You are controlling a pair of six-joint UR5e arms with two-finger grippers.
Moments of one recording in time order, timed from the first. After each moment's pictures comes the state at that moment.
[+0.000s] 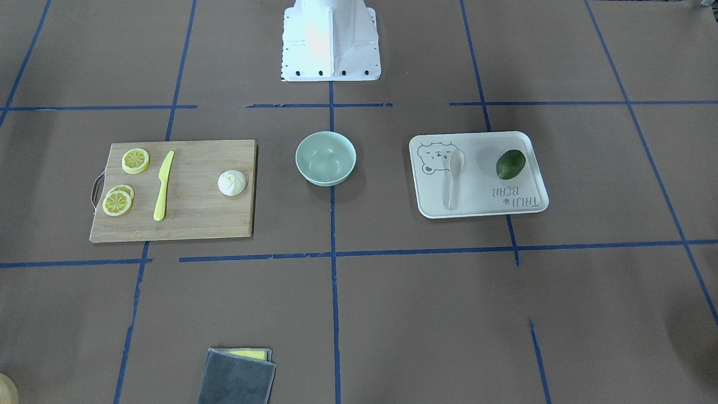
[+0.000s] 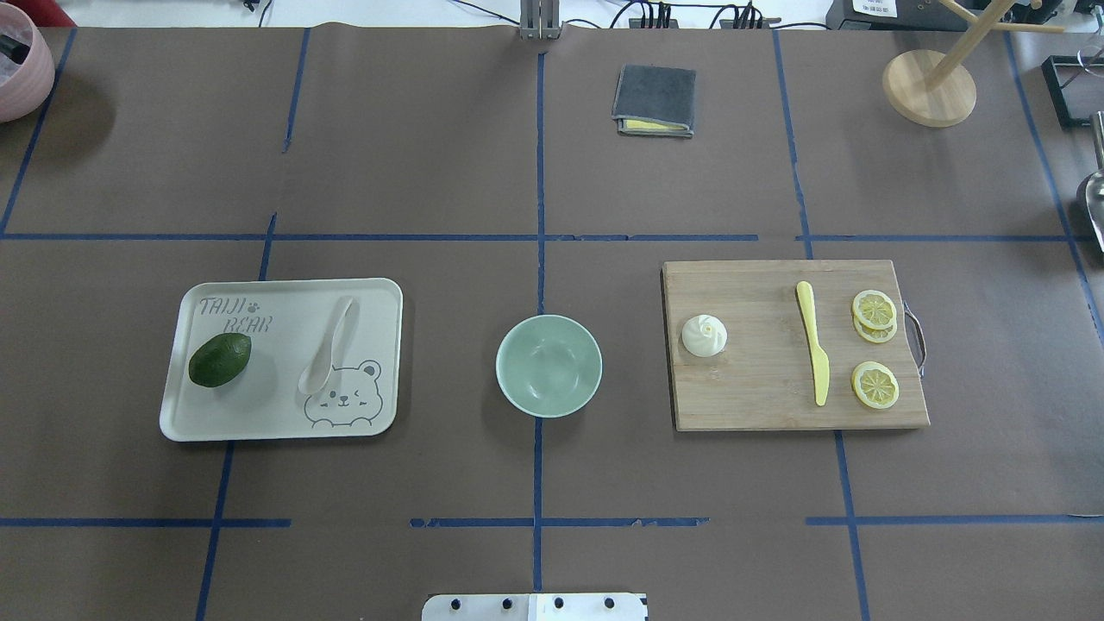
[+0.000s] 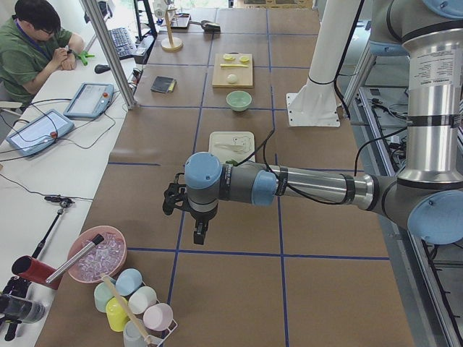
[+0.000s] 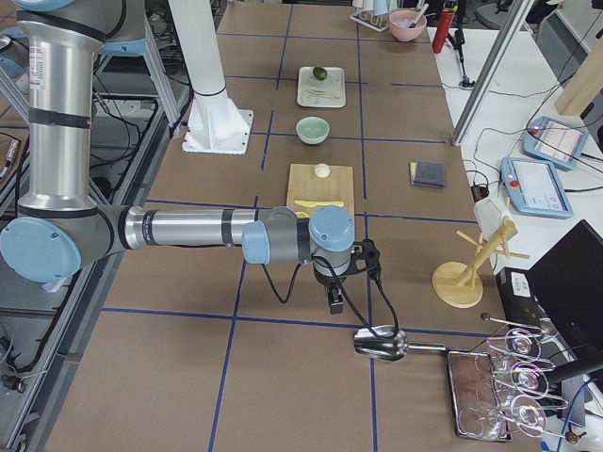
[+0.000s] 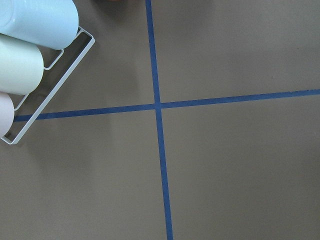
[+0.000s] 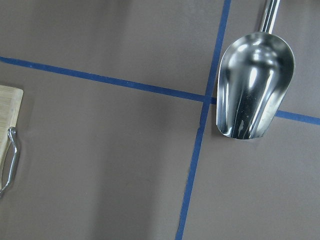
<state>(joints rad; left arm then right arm) -1.59 -1.49 -1.76 -1.59 -2.39 0.02 1.56 -1.68 1.73 -1.50 2.41 -0.10</state>
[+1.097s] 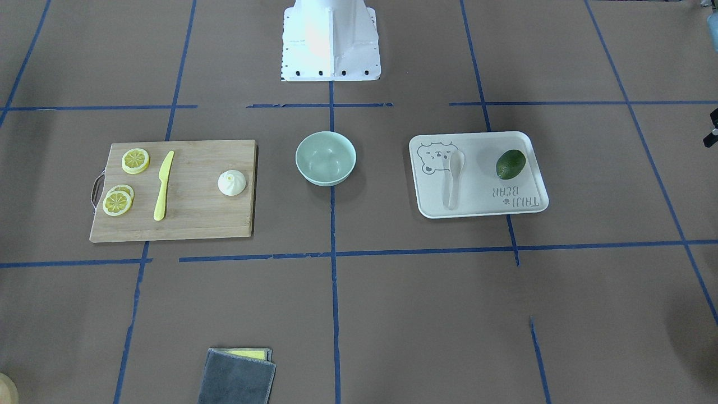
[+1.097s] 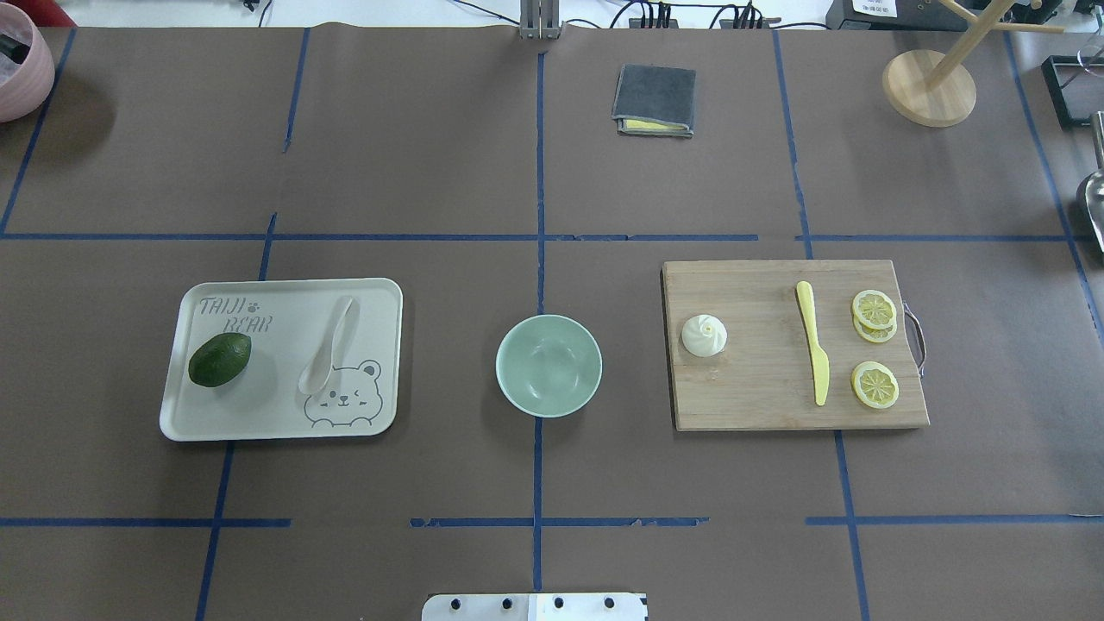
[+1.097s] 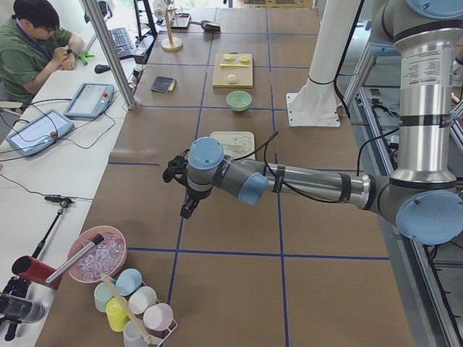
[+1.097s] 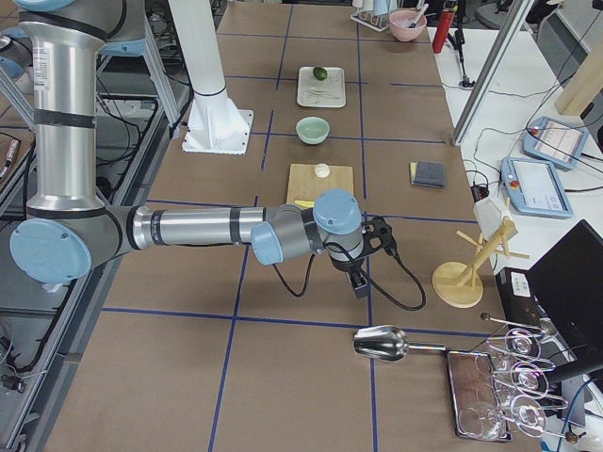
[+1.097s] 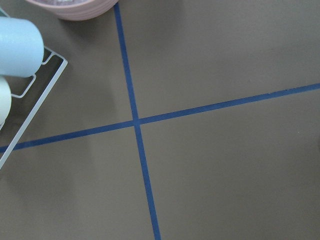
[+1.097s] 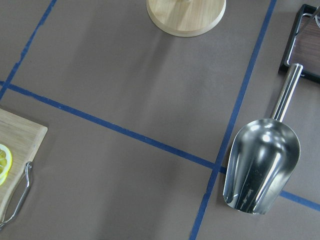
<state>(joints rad) -1.46 -1.50 -1.75 -2.01 -2.39 0.01 1.55 -1.62 1.70 -1.28 2.41 -0.09</state>
